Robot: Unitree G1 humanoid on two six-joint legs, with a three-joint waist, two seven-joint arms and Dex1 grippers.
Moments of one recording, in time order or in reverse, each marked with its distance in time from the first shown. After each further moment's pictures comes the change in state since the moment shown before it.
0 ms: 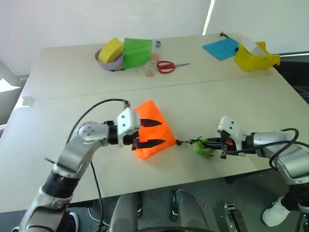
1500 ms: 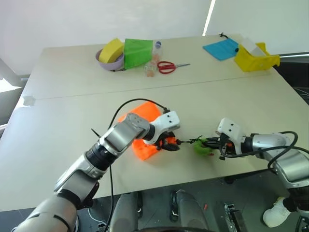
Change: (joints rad) left arm -0.332 -0.181 -0.292 0.167 0.138 0.627 0.094; right arm 0.042 0.018 -0.012 -0.008 -0.048 -0.079 -0.028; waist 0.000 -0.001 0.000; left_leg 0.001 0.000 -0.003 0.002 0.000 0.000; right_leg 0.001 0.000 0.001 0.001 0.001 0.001
